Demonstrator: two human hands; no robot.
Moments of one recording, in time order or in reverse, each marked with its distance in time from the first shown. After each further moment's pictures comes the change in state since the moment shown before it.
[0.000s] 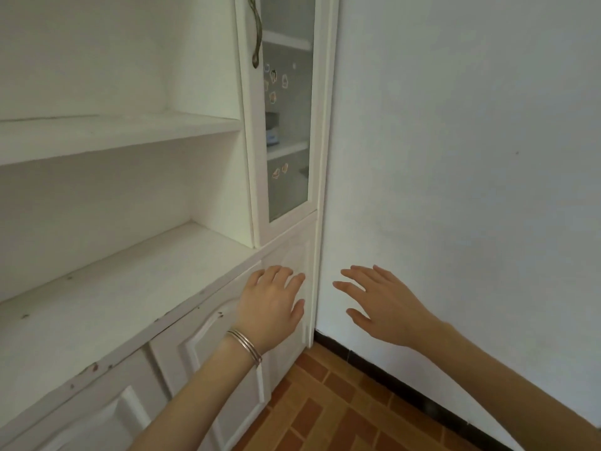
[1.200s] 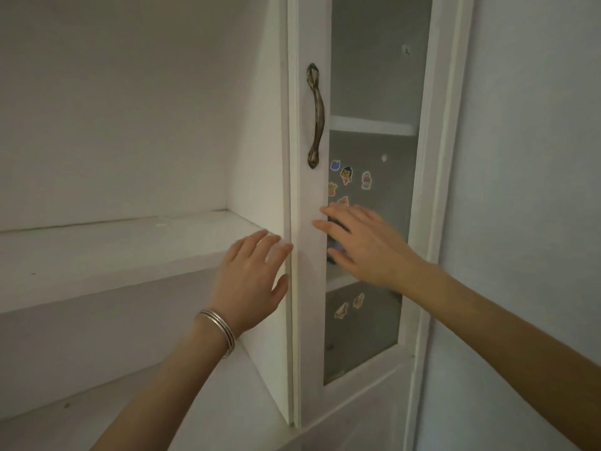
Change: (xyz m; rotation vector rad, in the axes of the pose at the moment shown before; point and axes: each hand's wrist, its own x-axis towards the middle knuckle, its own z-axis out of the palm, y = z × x) left_hand 0.299 -0.214 0.015 0.390 0.307 -0.222; right_hand 0.457 0.158 -0.020 -0.009 0.500 -0.426
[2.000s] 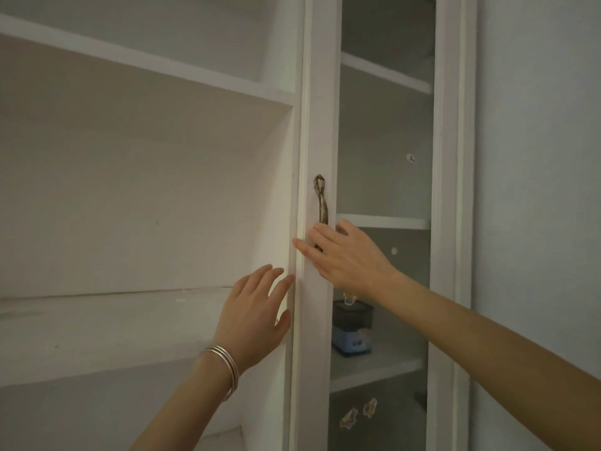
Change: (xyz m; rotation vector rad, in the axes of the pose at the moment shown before) left_hand 0.068 -0.001 -0.029 0.138 0.072 -0.151; right_hand 0.099 0.051 -0.048 -0.482 0.270 -0.279
